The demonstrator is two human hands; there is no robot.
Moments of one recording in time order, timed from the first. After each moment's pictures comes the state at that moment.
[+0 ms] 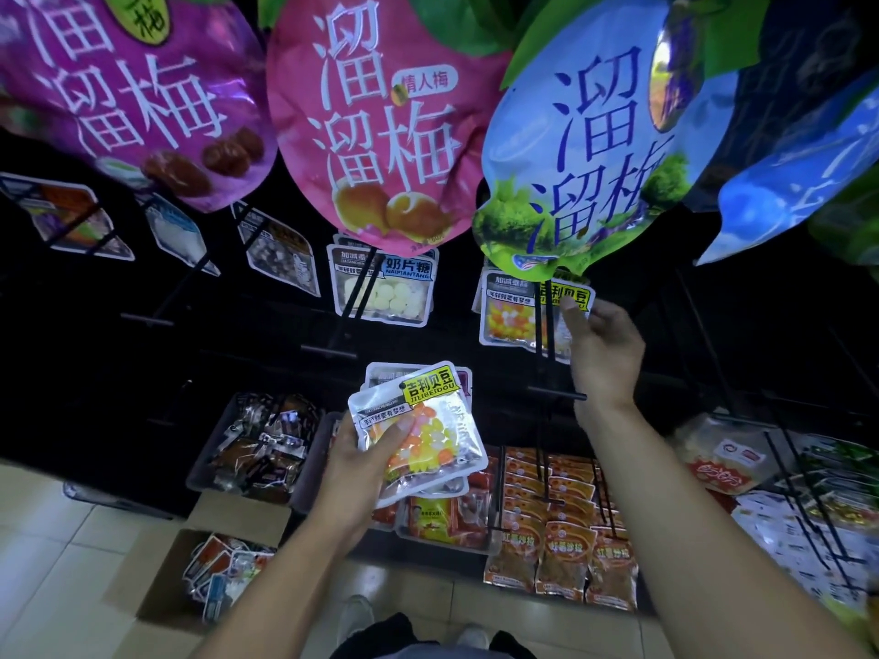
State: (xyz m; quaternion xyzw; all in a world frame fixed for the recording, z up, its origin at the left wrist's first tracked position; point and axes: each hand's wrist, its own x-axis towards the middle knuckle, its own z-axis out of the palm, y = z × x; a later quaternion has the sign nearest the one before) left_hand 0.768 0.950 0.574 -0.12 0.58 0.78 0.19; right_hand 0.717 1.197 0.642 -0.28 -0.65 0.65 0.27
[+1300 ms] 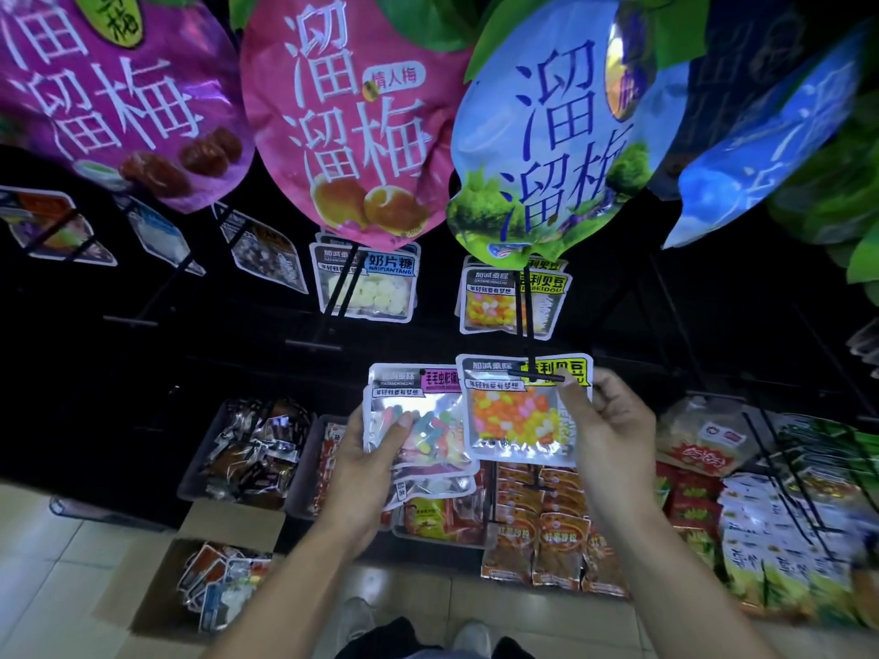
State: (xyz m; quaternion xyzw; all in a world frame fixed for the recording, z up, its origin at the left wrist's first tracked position) left_hand 0.779 0.965 0.567 -0.13 0.59 0.77 0.19; right_hand 0.828 1.170 0.660 -0.21 -0.71 0.64 0.21
